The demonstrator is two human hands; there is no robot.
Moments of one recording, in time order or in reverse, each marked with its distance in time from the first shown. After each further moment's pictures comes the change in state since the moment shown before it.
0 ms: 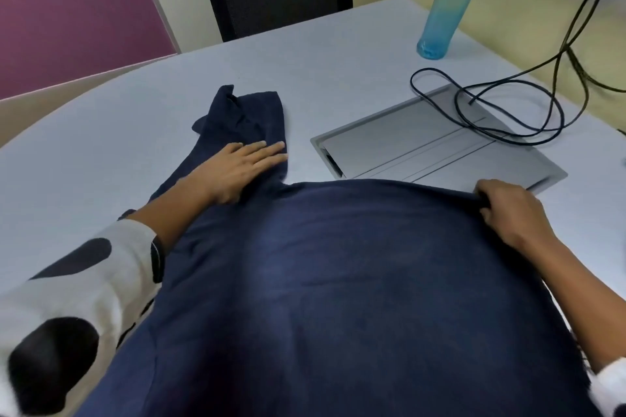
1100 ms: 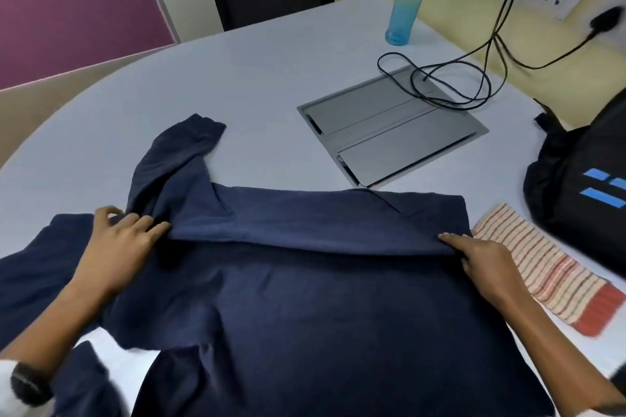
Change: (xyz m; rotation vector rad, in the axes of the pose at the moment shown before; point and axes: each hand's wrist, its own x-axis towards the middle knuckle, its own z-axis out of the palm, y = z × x) left_hand -0.290 0.086 0.031 0.133 0.433 -0.305; right_hand -0.243 0.023 -0.011 0.223 0.004 -0.061
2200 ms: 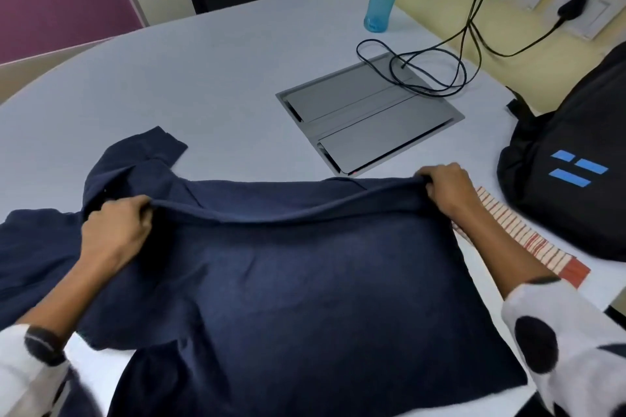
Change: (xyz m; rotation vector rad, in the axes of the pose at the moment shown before) left_hand 0.043 0.030 -0.014 -0.384 -0.341 -0.583; right_hand 0.096 -0.026 -0.029 -0.155 -0.052 0.143
